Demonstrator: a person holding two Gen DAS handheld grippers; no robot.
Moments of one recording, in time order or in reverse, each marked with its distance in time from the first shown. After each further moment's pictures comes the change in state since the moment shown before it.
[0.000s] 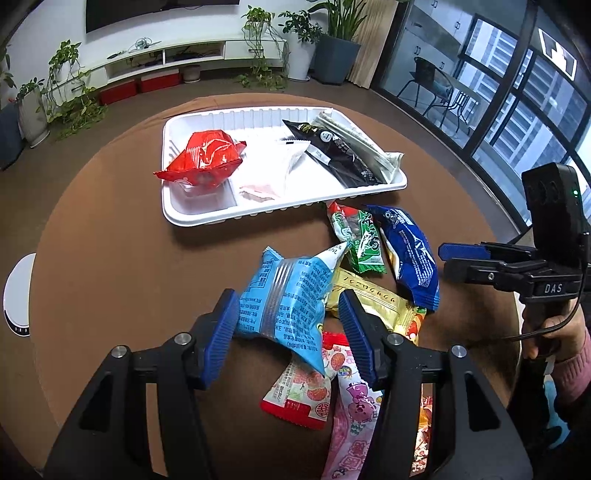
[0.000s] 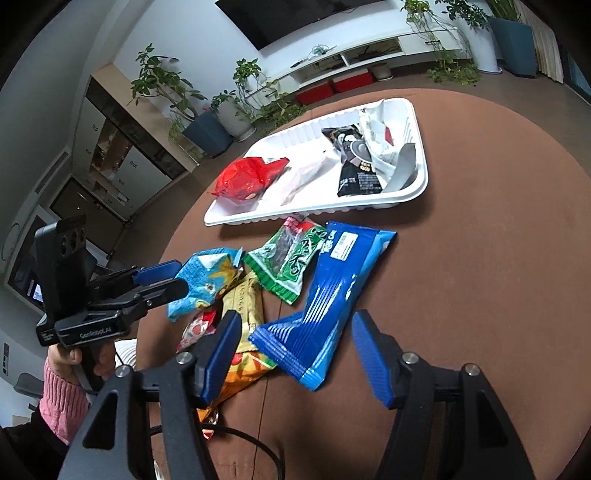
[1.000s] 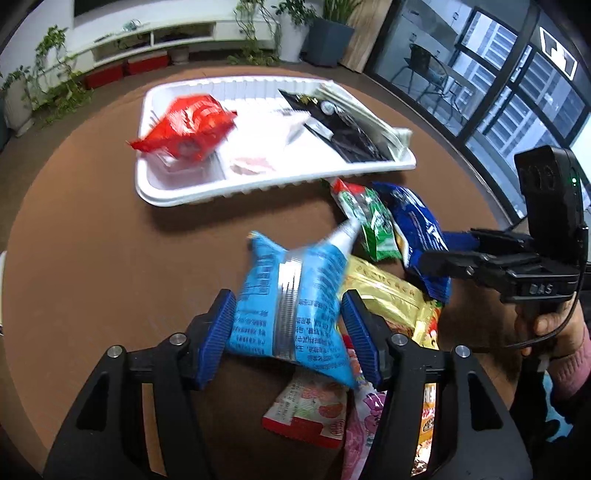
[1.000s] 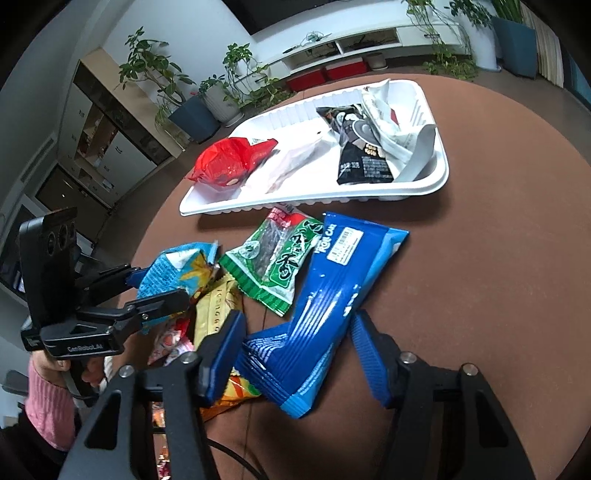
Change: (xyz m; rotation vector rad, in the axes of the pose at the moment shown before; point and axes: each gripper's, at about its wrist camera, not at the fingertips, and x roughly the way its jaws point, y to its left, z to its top) left arm 0.041 0.011 -0.002 0.004 0.079 -0.063; right arm 0.037 0.006 0.009 -0.028 0.051 -0.074
